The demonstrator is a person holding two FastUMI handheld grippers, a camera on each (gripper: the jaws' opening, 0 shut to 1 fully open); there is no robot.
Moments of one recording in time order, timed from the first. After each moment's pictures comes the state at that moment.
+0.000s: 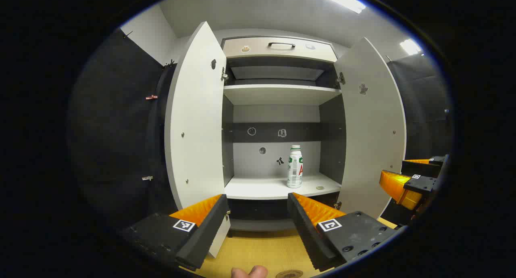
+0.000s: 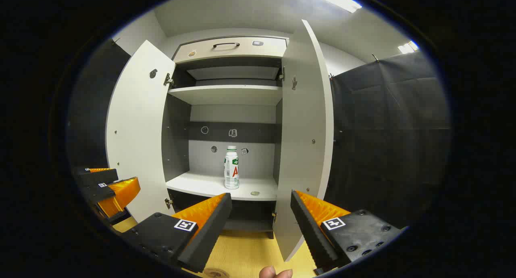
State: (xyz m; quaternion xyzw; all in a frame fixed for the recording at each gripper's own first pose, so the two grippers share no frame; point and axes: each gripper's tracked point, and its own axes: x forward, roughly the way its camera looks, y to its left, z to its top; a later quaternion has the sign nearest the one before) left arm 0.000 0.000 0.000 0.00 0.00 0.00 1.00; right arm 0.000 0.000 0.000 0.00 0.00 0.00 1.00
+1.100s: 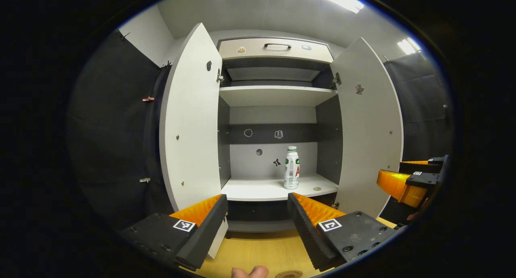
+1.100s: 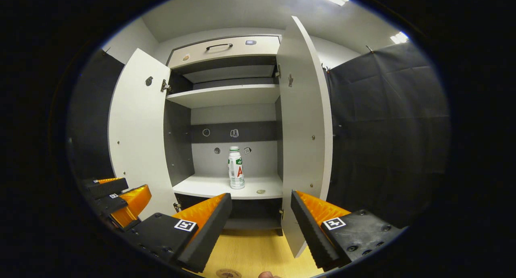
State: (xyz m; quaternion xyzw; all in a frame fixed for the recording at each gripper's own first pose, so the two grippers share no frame) left arm 0.006 -0.012 0.001 0.00 0.00 -0.01 1.00; right arm -0.005 0.002 0.001 0.04 0.01 0.00 1.00
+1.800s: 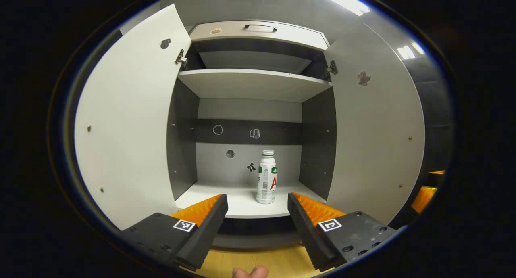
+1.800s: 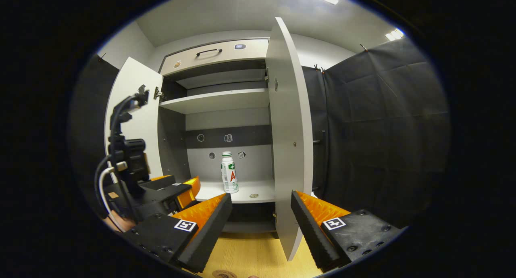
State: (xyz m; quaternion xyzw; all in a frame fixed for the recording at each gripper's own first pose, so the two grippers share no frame) left arm 0.151 -0.101 0.005 -0.03 0.00 -0.08 1.00; right arm -0.001 -0.032 0.012 0.06 0.00 0.00 1.00
